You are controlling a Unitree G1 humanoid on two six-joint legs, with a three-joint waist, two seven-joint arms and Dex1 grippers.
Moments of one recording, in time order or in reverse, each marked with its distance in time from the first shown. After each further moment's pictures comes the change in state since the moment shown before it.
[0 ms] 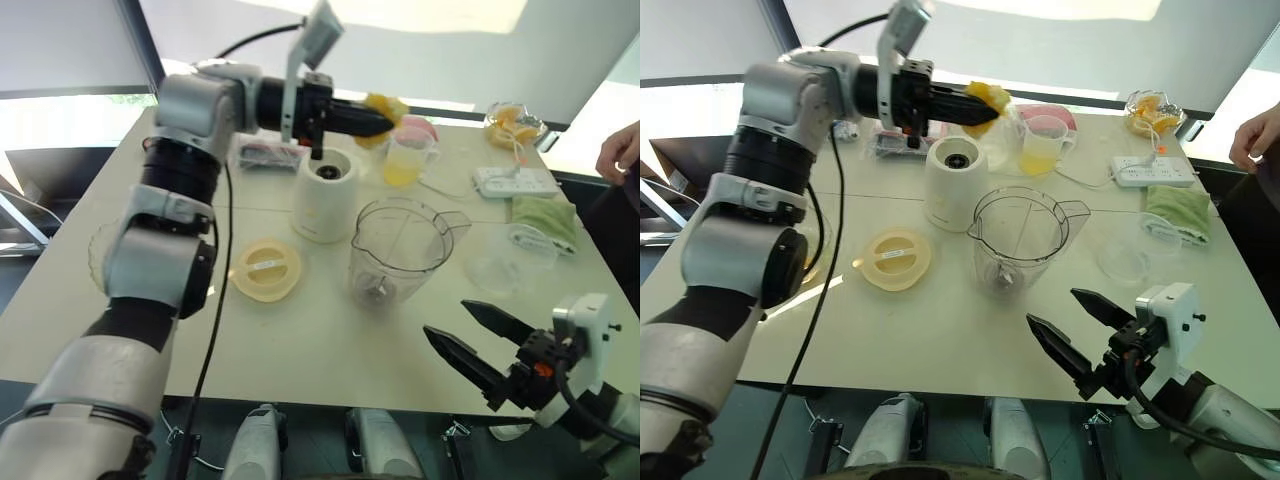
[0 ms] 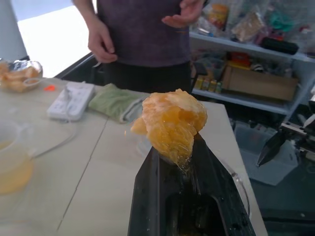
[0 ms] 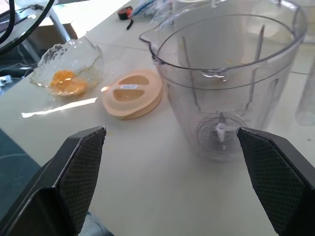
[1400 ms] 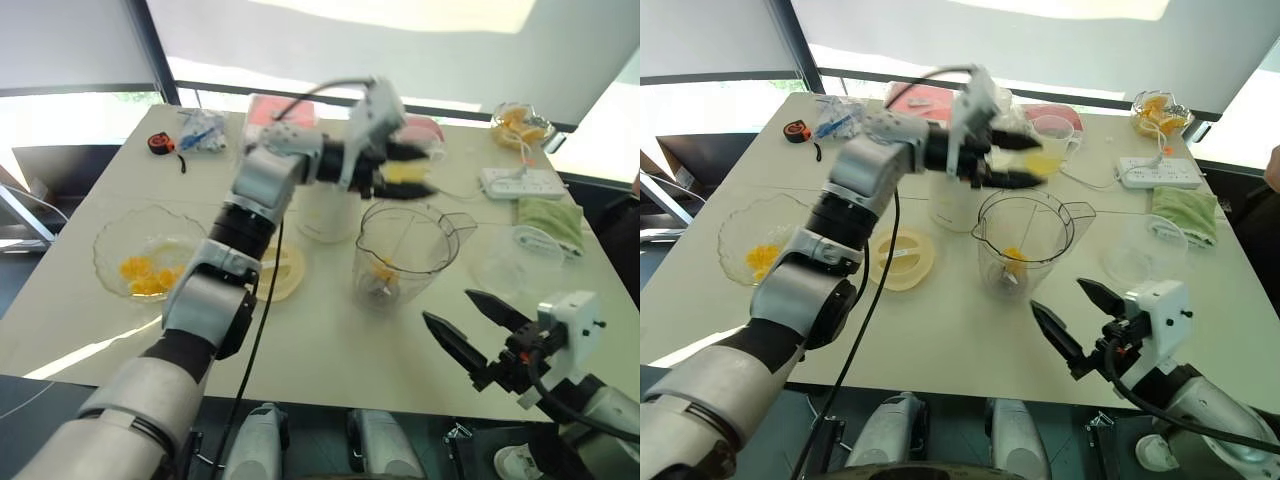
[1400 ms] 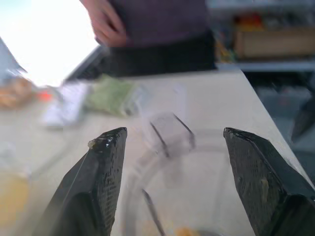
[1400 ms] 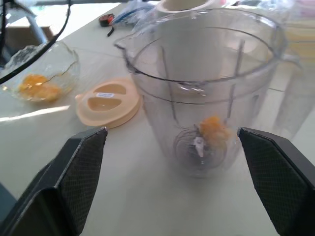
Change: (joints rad) left arm 0.229 -0.132 0.033 -0.230 0.062 -0.271 0.240; right arm -0.025 0.076 0.177 0.096 -0.258 -0.094 -0.064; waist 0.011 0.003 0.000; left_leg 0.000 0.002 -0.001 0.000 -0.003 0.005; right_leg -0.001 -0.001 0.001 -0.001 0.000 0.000
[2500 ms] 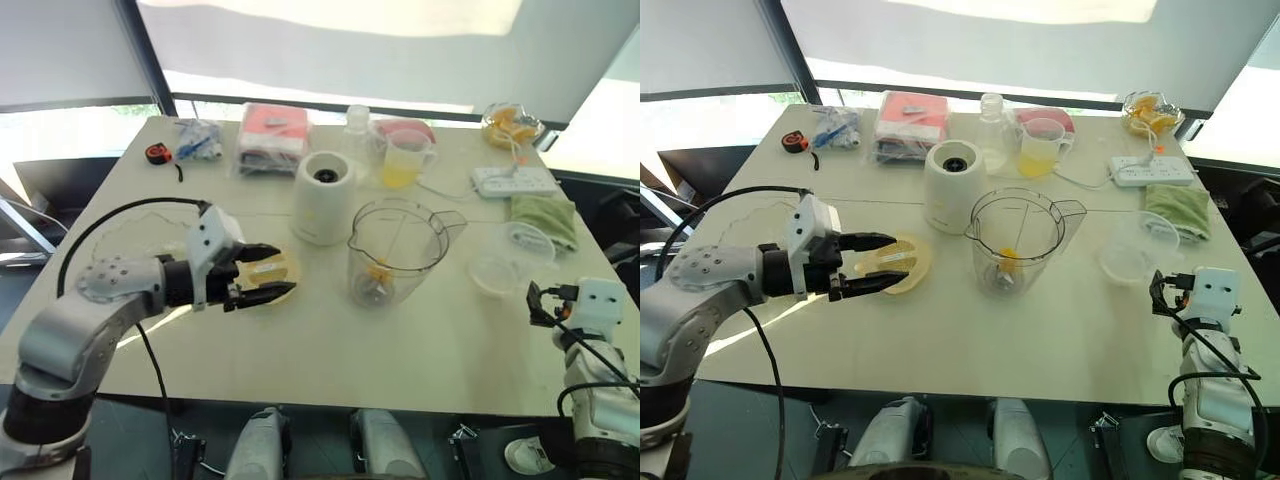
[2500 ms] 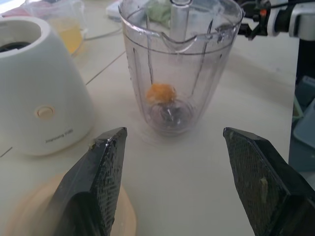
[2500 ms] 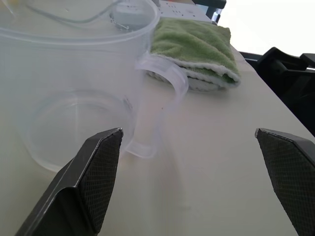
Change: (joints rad) left arm 0.954 0.596 0.171 -1.135 -0.365 0.503 0.278; right arm -0.647 0.203 -0.044 1.132 -0.757 -0.341 -0.063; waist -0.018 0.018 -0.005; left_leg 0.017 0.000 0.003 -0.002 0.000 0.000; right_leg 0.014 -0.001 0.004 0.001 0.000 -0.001
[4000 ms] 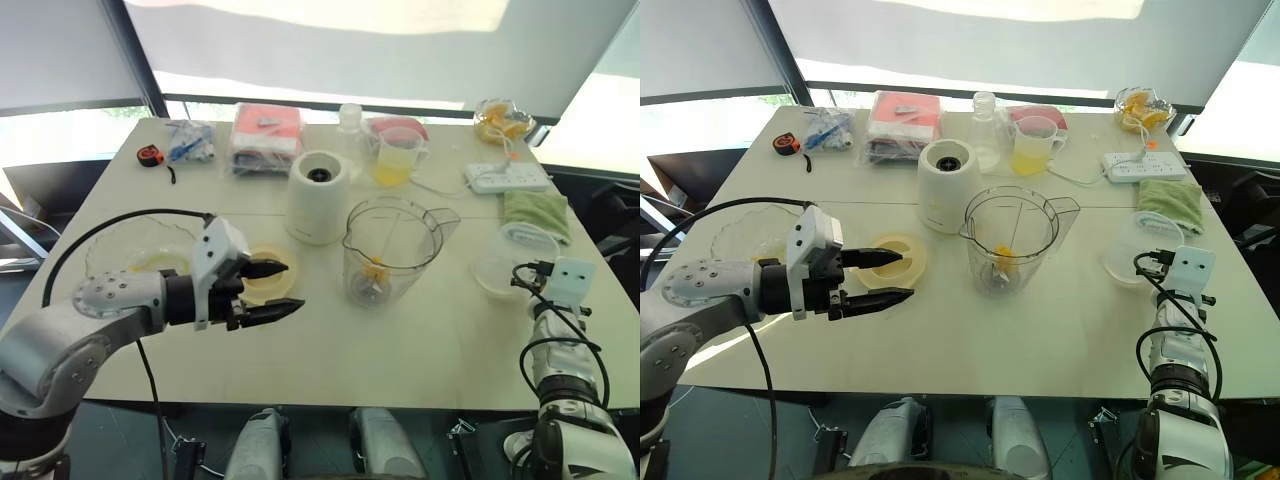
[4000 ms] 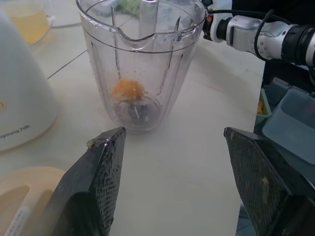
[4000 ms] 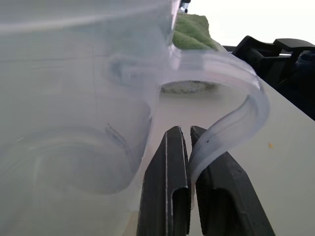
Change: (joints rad) left arm 0.023 0.068 0.018 -0.076 -0.245 0.079 0.158; right arm -0.380 0.001 0.044 0.638 -0.080 -0.330 -0.118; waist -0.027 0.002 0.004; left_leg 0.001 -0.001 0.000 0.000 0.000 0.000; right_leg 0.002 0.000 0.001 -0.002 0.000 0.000
